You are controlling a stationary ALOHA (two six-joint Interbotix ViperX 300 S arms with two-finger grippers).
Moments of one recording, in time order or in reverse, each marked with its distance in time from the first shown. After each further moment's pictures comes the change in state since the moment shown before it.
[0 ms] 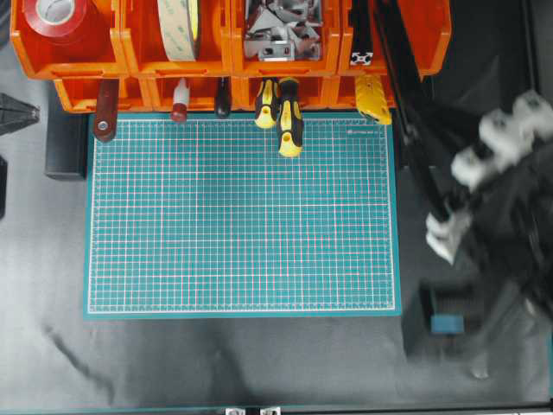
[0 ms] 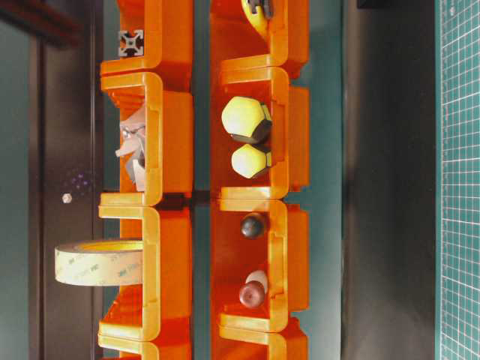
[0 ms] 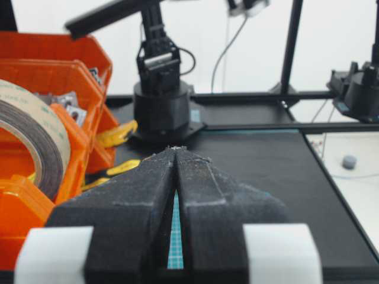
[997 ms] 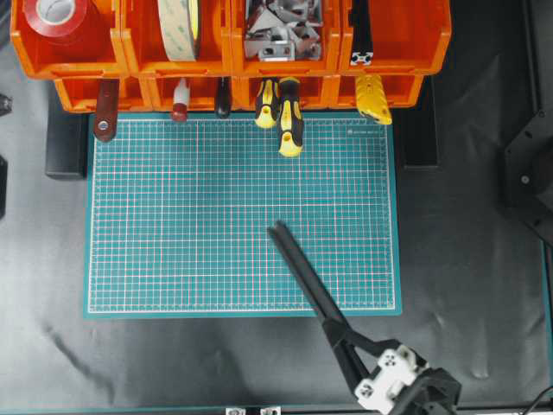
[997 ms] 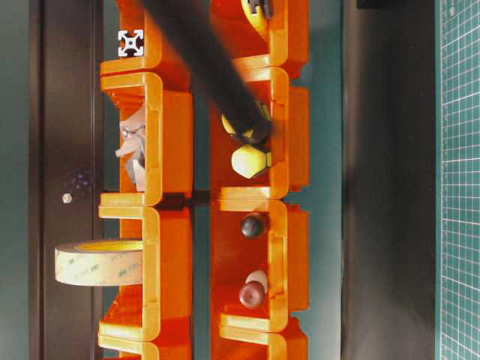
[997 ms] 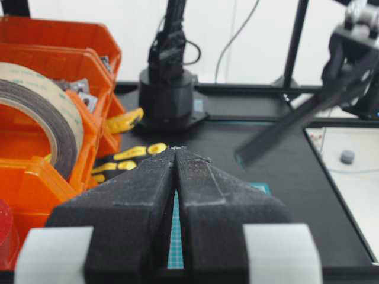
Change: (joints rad) left arm 0.018 -0.084 -0.031 0.000 0.138 -0.035; right arm 0.178 0.379 -0.083 0.170 -0.215 -0.051
